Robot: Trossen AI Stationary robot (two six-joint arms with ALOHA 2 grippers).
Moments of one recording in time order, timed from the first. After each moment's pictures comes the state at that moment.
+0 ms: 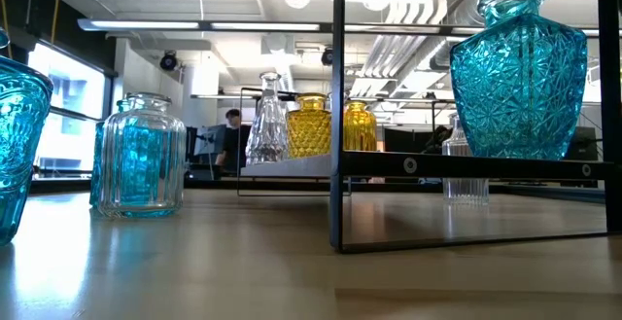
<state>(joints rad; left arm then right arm) -0.05 1.26 1.51 -1.53 0.08 -0.08 0.02 1.93 2.27 -1.45 0.29 0.27</state>
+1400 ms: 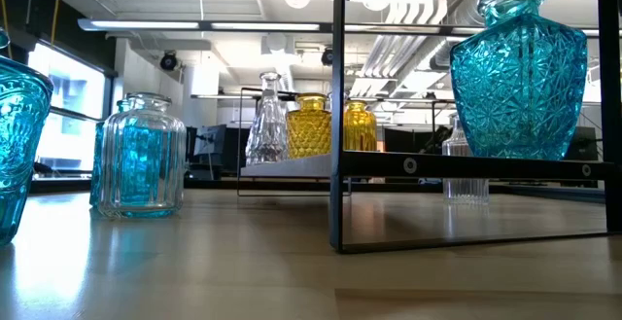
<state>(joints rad) -0.87 1.12 1.03 -1.23 0.10 -1.42 0.01 1.93 2.27 -1.49 0.23 0.09</state>
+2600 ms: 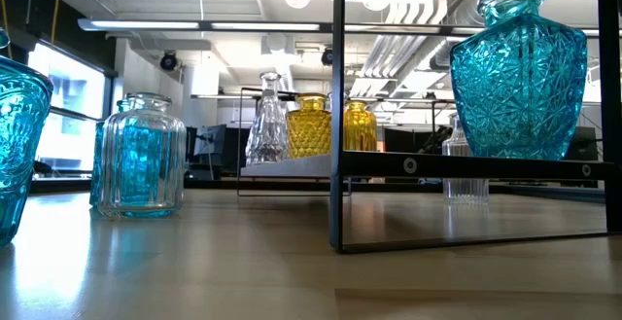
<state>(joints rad) -1.05 1.12 0.83 -1.21 -0.11 -1.36 0.01 1.93 2.27 -1.49 0.18 0.13</state>
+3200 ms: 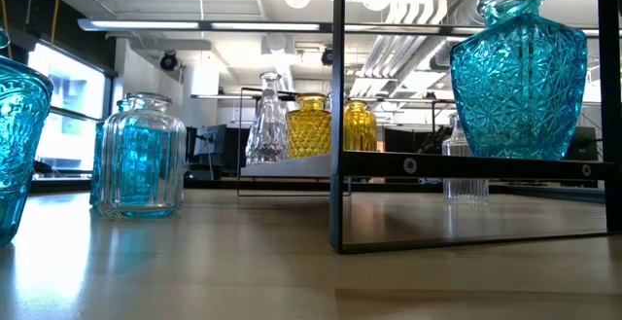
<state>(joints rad) -1.05 1.12 0.83 -1.10 -0.12 -1.40 0.01 1.93 2.27 -1.48 0.18 0.13</state>
